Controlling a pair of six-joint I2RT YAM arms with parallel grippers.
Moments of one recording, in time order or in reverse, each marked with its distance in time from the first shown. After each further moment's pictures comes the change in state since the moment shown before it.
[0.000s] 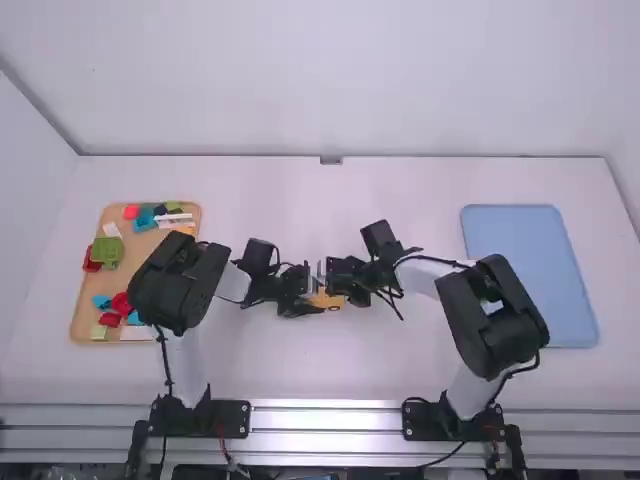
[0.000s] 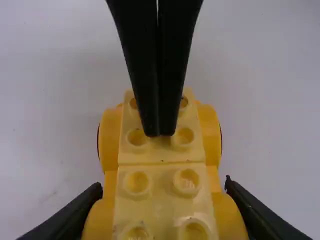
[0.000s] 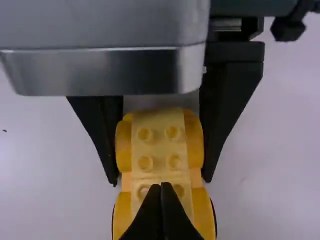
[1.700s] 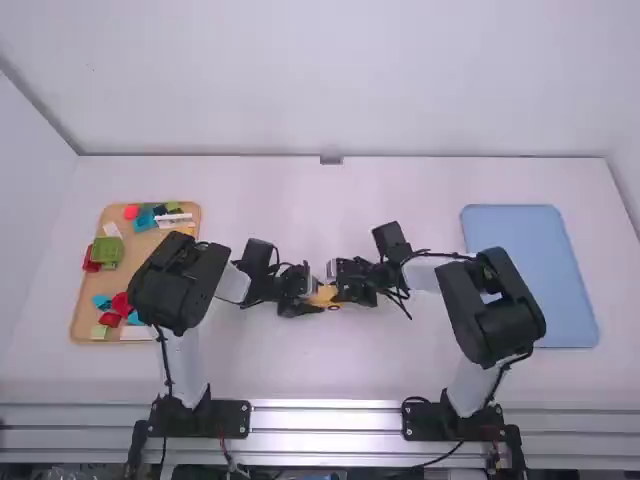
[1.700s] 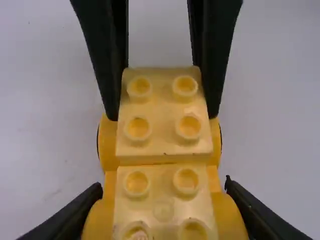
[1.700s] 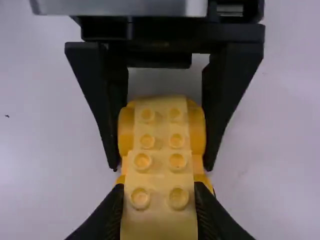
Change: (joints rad) left arm 0.000 0.000 -0.008 0.026 -0.004 -0.010; right arm -0.070 0.050 -0.028 0.076 -0.134 -0.104
